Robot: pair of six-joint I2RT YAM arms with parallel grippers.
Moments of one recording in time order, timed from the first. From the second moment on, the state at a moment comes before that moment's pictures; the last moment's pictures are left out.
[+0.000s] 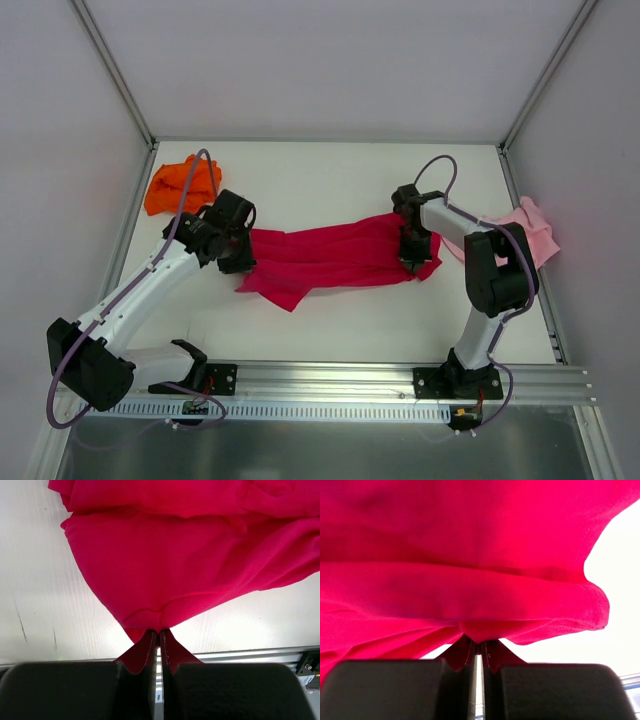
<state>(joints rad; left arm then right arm) -0.52 1.20 1.11 -1.05 -0.08 -0.64 0.34 1.82 1.21 -0.92 0.17 0.46</state>
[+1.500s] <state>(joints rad) -0.39 1.40 1.11 -0.86 -0.32 -0.67 0.22 1.81 1.54 -1.07 0.09 0.45</state>
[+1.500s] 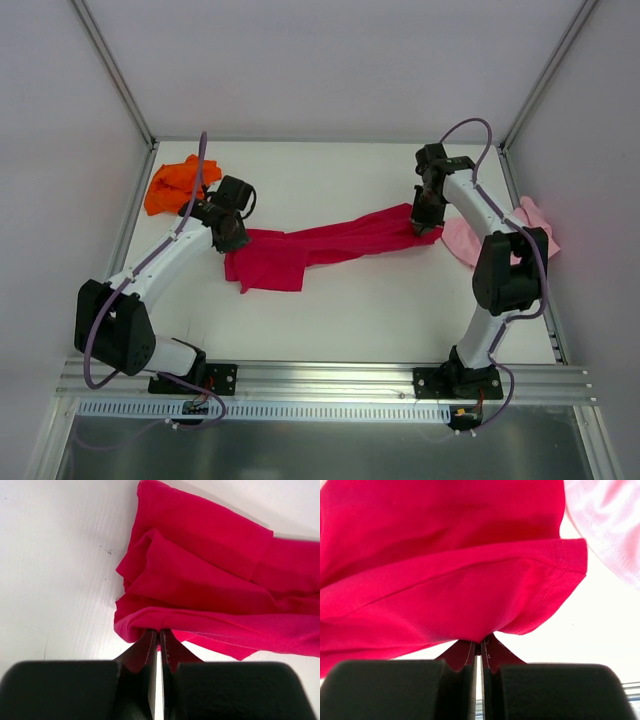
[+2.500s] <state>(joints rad) -0.38 1.57 1.19 -0.78 -0.32 -0.65 0.15 2.18 2.06 -1.13 -0.01 0.39</state>
